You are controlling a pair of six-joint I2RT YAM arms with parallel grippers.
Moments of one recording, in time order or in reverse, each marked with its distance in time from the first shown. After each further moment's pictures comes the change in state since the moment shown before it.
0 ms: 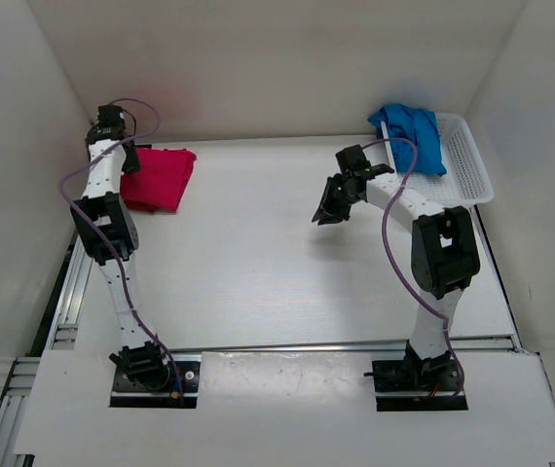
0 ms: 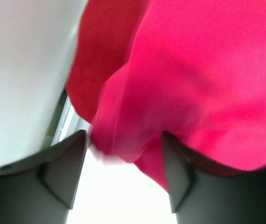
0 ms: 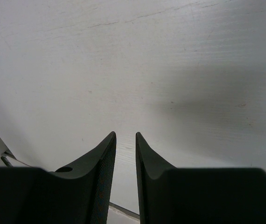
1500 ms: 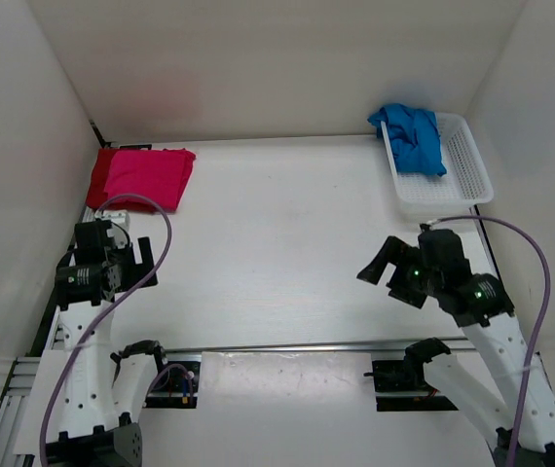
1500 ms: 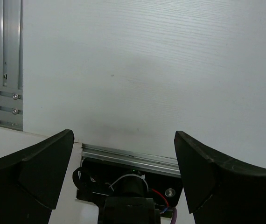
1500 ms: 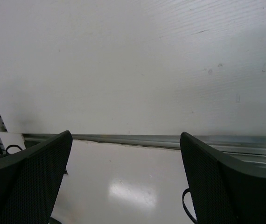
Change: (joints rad) left arm -0.045 -1.551 -1.254 -0.333 0.326 -0.005; right arm 0.000 -1.185 -0.594 -0.371 0.158 0.082
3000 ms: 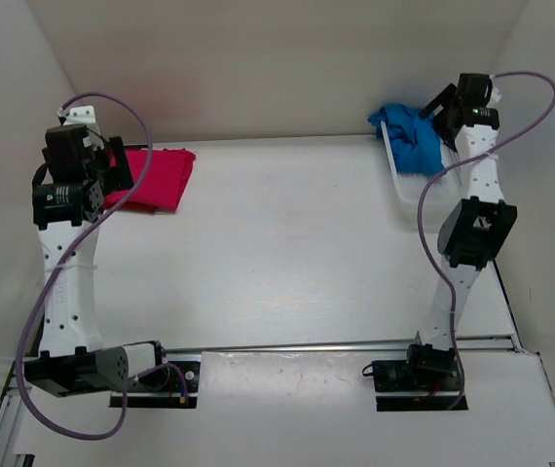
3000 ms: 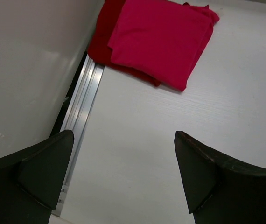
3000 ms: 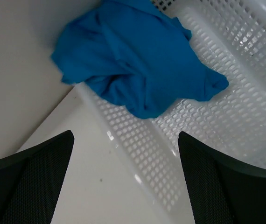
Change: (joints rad) left arm -0.033 0.428 0.595 0.243 -0.166 0.000; right arm -0.499 1.427 1.410 0.243 0.229 -0.153
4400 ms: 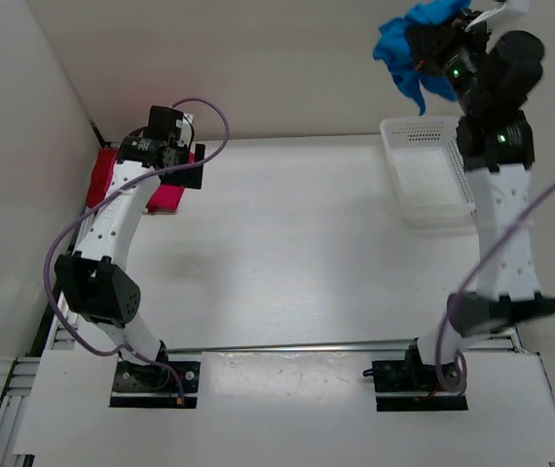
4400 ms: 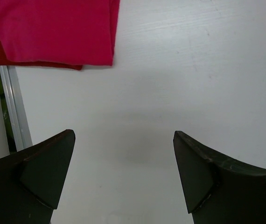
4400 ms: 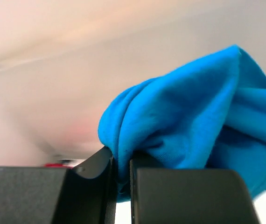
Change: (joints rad) left arm -0.315 0.456 0.180 -0.076 0.002 0.000; right arm 0.188 -0.510 -0.151 0.424 -0.271 -0.174
